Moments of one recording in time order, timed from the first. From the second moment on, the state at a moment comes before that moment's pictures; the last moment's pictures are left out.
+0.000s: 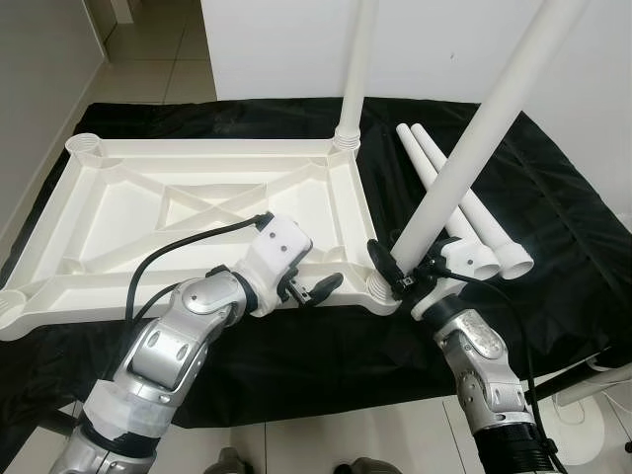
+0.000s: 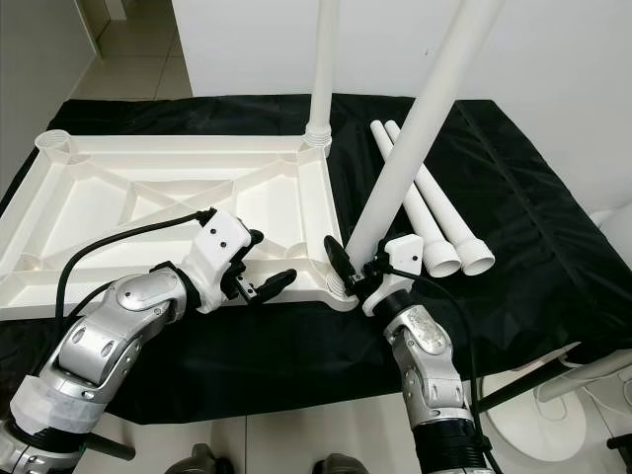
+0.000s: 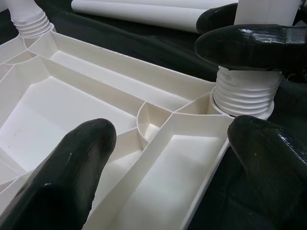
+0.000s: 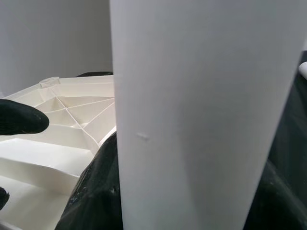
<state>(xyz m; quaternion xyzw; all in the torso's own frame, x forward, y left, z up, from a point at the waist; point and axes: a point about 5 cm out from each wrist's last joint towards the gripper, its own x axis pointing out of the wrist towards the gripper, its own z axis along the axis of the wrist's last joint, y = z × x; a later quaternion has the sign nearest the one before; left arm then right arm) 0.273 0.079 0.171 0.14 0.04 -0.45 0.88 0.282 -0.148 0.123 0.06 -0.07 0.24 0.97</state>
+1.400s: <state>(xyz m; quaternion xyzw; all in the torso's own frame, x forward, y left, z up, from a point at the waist) 0.277 0.081 0.177 0.14 0.04 -0.44 0.88 0.261 -0.146 0.112 0.00 -0.13 0.26 0.96</state>
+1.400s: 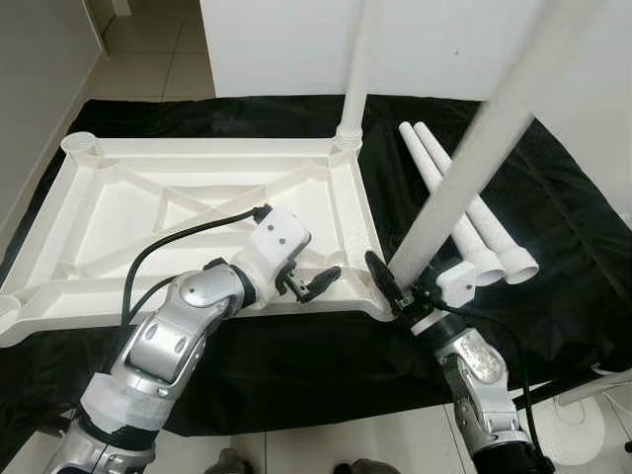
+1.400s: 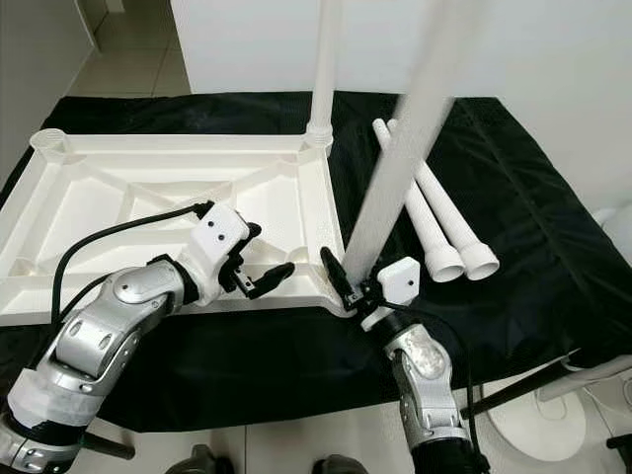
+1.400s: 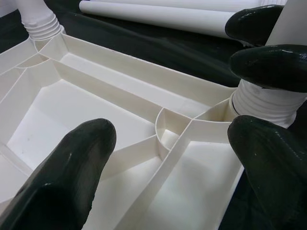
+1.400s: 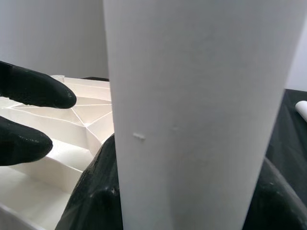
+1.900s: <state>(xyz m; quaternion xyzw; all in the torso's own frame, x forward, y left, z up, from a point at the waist) 0.277 0.081 0.178 0.15 0.04 -0.45 0.88 0.265 -0.144 0.116 -0.03 -0.12 0.27 0.95</state>
